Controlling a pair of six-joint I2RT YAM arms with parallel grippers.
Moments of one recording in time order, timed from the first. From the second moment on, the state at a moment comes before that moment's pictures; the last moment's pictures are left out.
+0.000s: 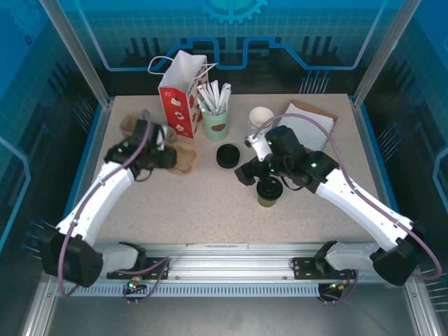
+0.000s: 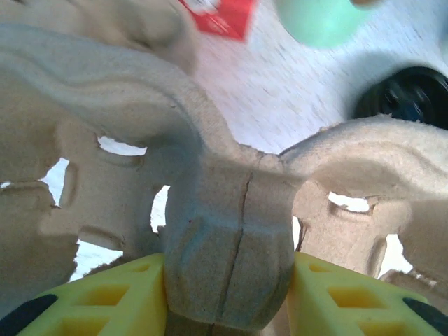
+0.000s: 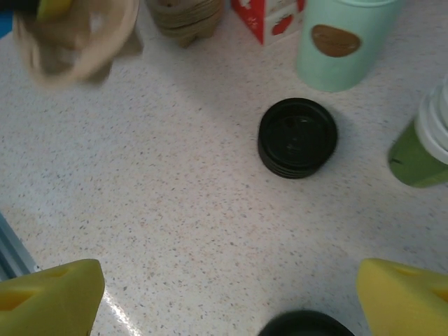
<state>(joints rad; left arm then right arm) -0.27 1.23 1.10 -0.83 -0.04 -0.23 0.68 1.22 1.21 -0.73 -0.07 0.04</state>
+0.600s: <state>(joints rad) -0.93 1.55 0.96 -0.64 -0.16 -0.56 0.58 1.11 1.10 -0.79 -0.05 0.07</state>
